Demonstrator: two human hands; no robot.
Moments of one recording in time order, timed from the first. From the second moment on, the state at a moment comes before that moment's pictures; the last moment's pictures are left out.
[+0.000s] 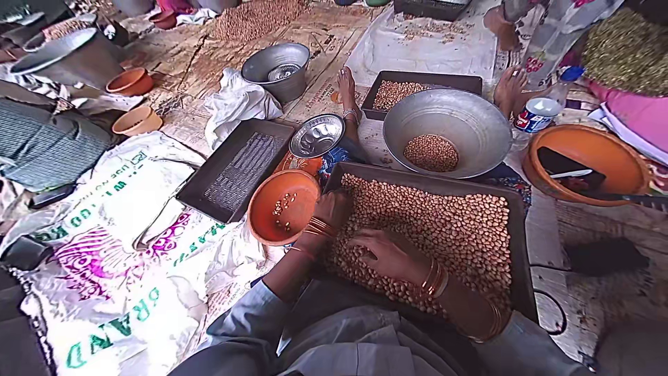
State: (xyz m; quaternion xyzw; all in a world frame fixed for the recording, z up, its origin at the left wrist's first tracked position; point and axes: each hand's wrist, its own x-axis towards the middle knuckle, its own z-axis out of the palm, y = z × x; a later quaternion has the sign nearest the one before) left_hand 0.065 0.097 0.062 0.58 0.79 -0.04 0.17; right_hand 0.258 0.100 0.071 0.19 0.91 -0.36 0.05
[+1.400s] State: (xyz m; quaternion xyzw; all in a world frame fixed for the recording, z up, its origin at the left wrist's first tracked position) left_hand 0.122 0.134 0.042 0.40 0.59 0.33 0.62; right_hand 0.299 0.173 0.052 0.40 0.84 -0.33 -0.17
